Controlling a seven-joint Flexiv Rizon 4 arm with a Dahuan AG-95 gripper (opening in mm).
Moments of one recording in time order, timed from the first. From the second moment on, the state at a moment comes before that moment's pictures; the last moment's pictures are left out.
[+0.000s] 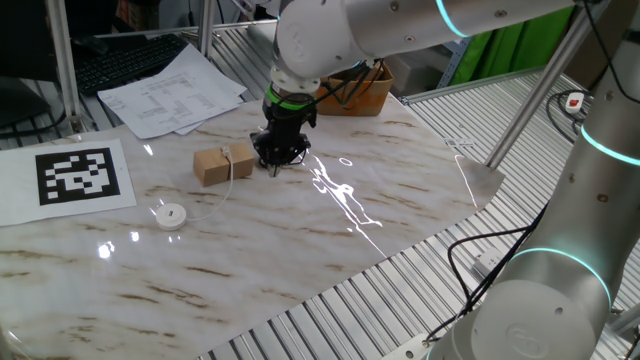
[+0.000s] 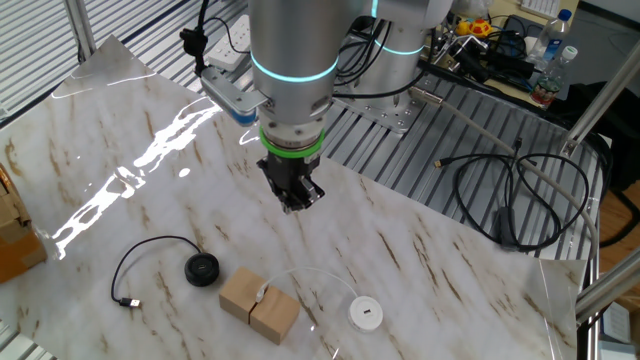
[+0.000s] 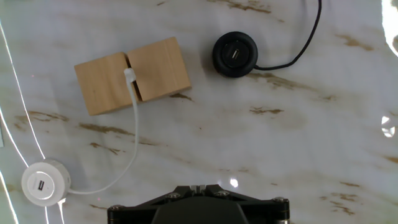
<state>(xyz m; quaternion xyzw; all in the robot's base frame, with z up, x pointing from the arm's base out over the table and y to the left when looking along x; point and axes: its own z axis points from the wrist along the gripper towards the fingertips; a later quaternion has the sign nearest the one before) 0.526 0.030 0.113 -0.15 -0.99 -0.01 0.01</state>
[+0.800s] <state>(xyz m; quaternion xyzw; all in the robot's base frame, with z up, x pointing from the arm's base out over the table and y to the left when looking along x) 0.525 0.029 0.113 -0.12 -0.99 0.00 0.02</state>
